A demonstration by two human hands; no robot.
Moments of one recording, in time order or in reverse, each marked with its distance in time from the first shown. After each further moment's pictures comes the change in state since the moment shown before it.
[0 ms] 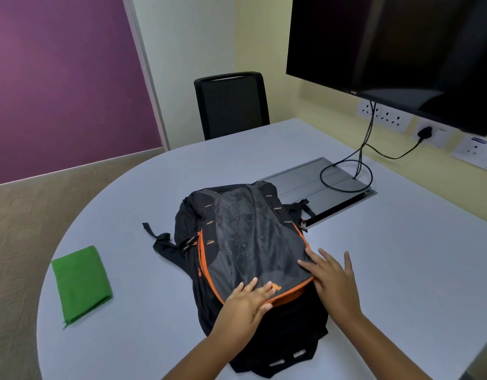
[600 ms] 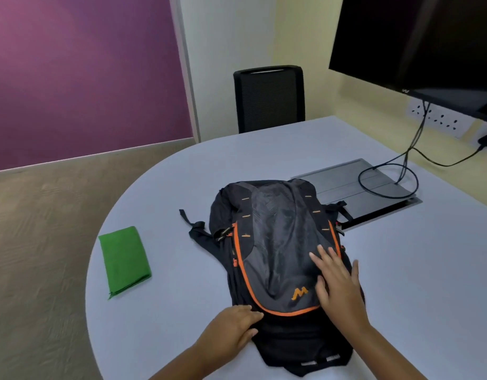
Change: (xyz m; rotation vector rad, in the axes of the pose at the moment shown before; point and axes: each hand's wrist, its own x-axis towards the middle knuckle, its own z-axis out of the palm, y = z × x) left_hand -0.072 -0.094 0.004 0.069 -0.012 -0.001; right_hand 0.002 -0.067 0.015 0.210 -0.021 -0.020
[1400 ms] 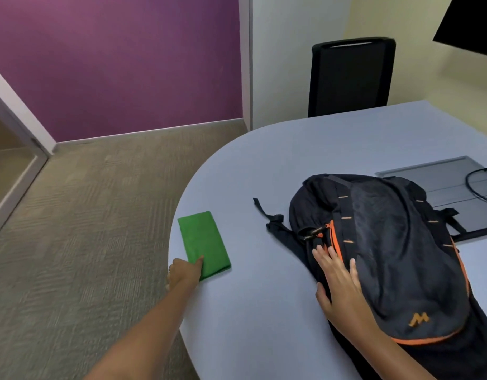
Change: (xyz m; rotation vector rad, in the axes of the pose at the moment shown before) left_hand -0.069 -0.249 -0.107 -0.410 0.448 -1.458; right_hand 0.034 -0.160 0.109 0.139 -0.254 -0.139
